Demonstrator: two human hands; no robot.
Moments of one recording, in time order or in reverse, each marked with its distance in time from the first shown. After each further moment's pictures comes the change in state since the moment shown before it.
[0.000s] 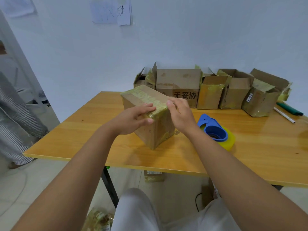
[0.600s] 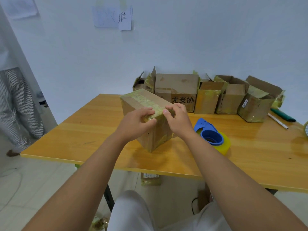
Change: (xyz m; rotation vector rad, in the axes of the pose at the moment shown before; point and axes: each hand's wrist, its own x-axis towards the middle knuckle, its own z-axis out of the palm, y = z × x) left_hand -0.001 0.015 0.029 0.017 0.343 -0.028; right_hand 0.000 0.004 0.001 -0.057 -0.019 0.024
